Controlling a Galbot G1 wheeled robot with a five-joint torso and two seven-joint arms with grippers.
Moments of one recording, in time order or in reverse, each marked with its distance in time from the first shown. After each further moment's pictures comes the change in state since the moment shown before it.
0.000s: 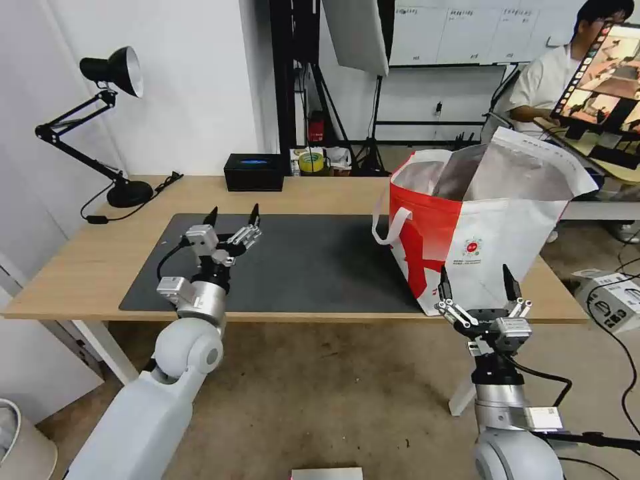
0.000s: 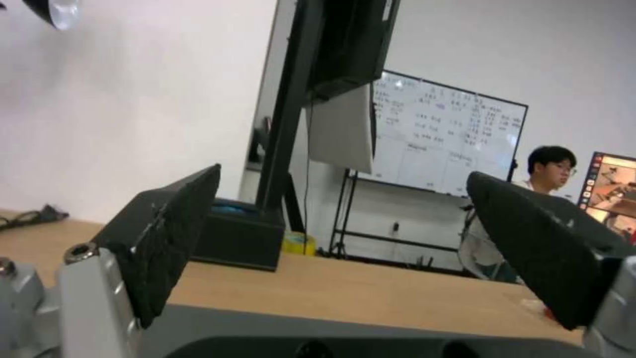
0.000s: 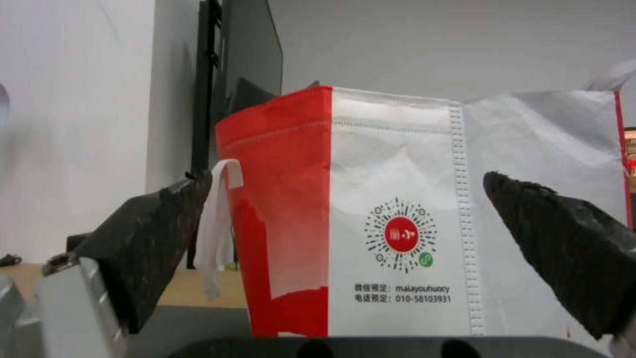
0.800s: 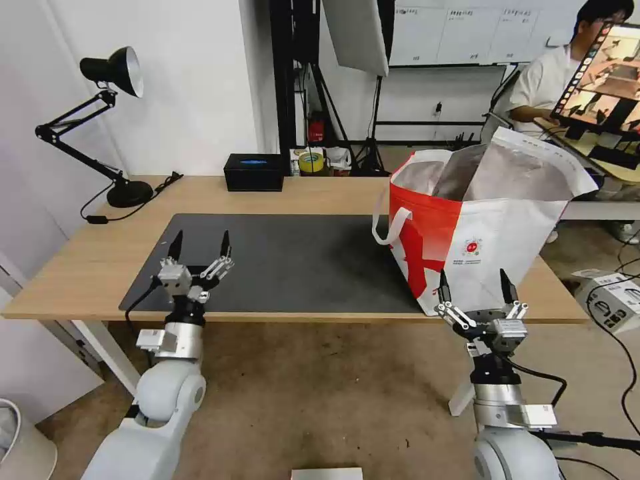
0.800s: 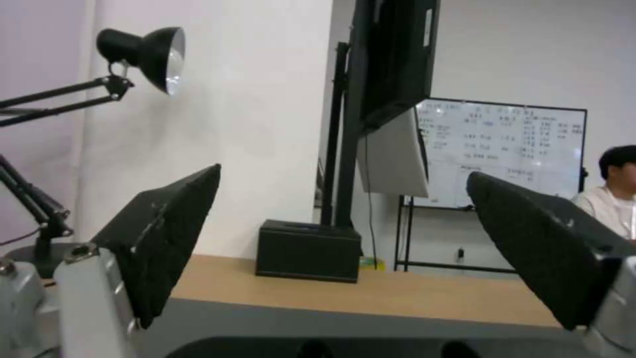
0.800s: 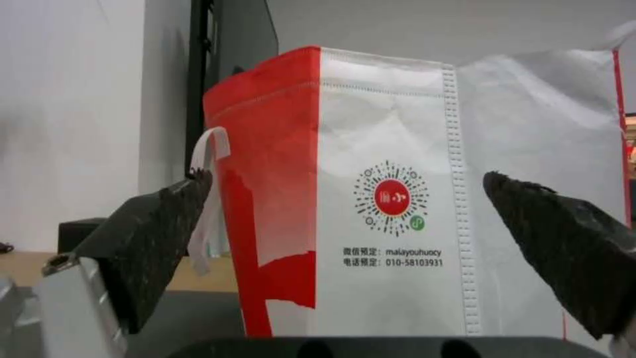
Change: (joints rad) left arm 0.228 -0.085 -0.155 0.032 0.224 -0.256 0.061; right arm 0.016 -0.001 0.001 -0.056 0.011 0.020 -0.003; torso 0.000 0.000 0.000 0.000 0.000
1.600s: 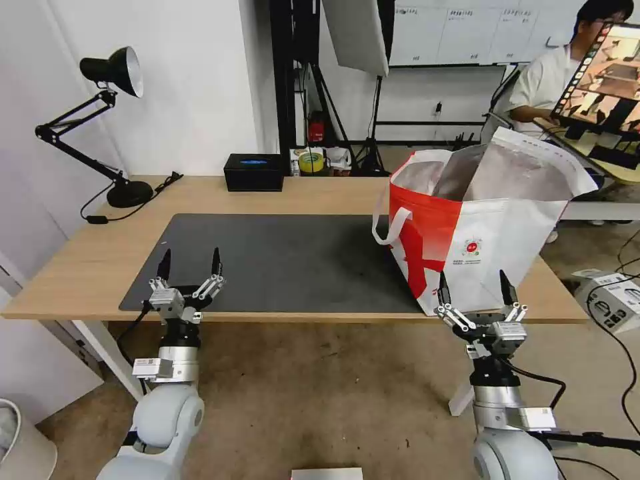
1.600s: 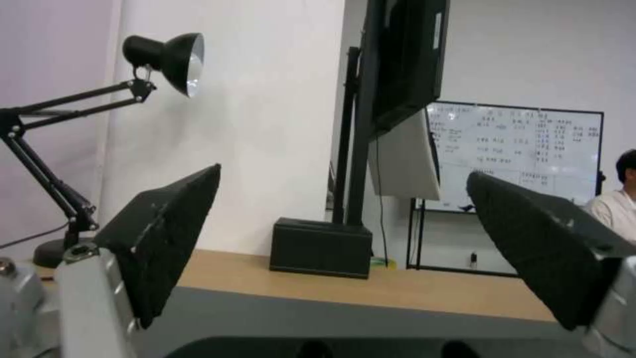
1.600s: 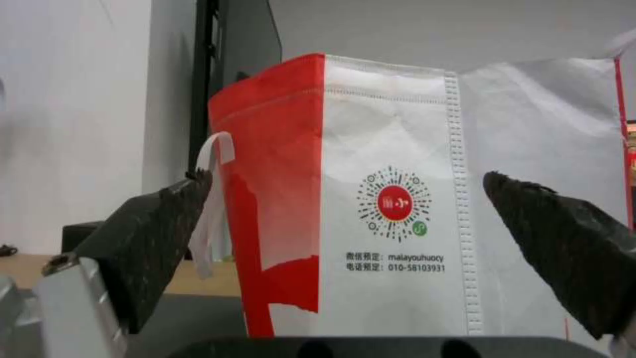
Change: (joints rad) left arm 0.059 -0.040 -0.024 -0.009 0.040 -0.049 0.000; right arm -0.002 0.005 0.005 -0.003 -0.004 0.018 -0.014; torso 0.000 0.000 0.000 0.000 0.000
